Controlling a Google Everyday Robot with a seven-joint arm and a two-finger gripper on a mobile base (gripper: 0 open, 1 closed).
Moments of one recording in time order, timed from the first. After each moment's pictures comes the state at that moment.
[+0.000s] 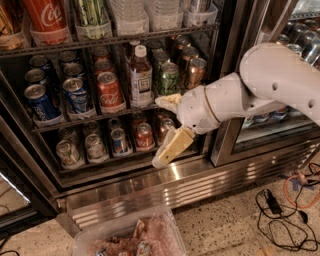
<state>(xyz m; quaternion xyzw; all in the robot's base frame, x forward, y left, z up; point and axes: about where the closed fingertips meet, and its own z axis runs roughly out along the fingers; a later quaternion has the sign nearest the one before) 0.495 0.003 0.859 -0.64 0.62 0.27 0.36</state>
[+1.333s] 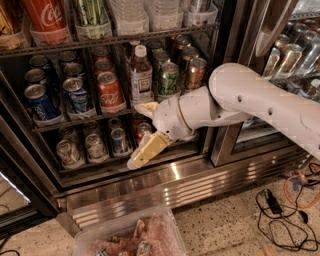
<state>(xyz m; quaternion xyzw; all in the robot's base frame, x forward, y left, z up) 0.509 0.063 0.830 -0.62 0.61 0.32 0.38</state>
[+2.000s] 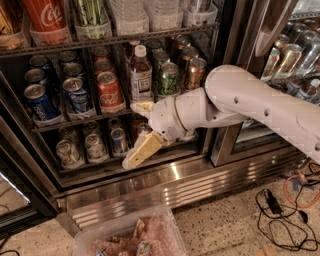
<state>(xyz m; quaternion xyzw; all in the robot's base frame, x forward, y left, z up) 0.510 0.072 0.832 -0.62 0.60 0.32 0.39</state>
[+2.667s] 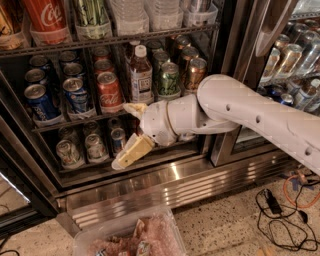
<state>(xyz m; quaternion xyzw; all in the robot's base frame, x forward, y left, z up) 0.512 0.095 0.828 -0.60 0.59 0.33 0.42</state>
